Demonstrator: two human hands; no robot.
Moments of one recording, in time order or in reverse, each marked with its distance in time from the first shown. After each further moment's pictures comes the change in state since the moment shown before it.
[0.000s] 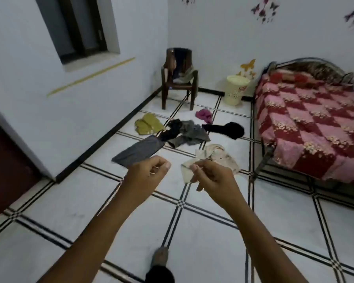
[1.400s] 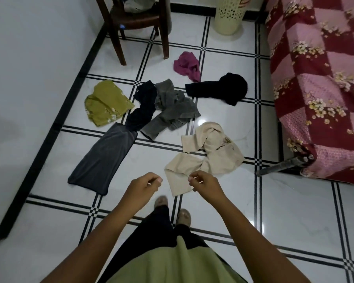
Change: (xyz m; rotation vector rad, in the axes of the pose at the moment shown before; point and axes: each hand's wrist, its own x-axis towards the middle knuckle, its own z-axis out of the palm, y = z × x) left_hand 0.674 -0.180 0.246 0.029 -0.574 -0.530; right_hand 0.582 0.436 -0.044 0.076 -0.147 0.862
